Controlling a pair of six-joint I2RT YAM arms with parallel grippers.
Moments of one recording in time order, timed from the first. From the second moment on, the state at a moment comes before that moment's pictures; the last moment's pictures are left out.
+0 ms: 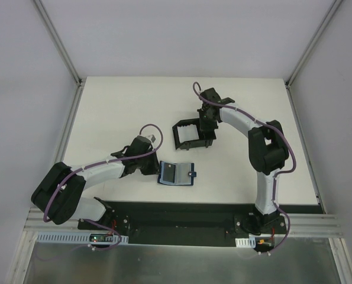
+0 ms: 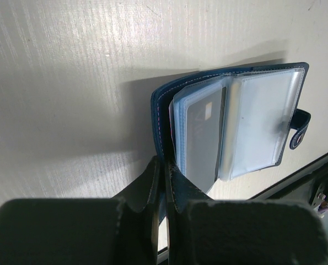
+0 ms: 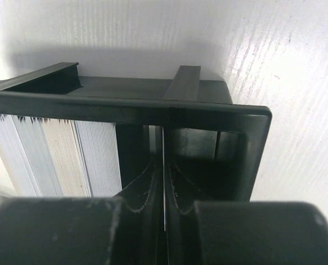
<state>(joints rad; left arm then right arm) -0.61 1.35 0.55 -0.13 0.23 -0.73 0.48 2.03 1.58 -0.69 -0.04 0.32</state>
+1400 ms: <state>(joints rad) -0.61 1.35 0.55 -0.13 0.23 -0.73 0.48 1.80 1.55 -0.68 0.02 0.29</state>
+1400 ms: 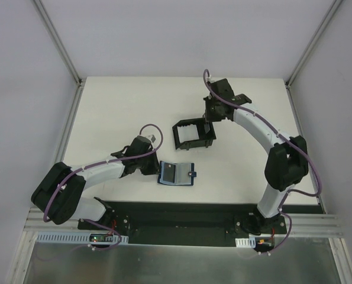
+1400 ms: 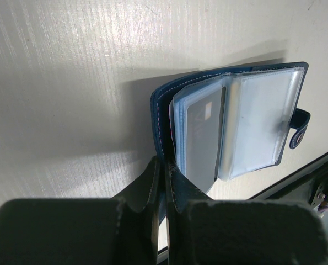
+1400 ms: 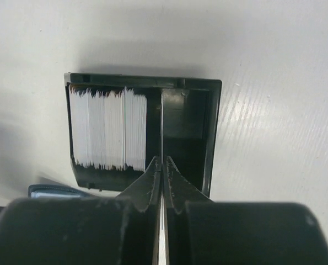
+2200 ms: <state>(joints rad) -0.61 1.25 0.52 -0.14 0.23 -0.73 0.94 1.43 0.91 -0.17 0.05 0.82</state>
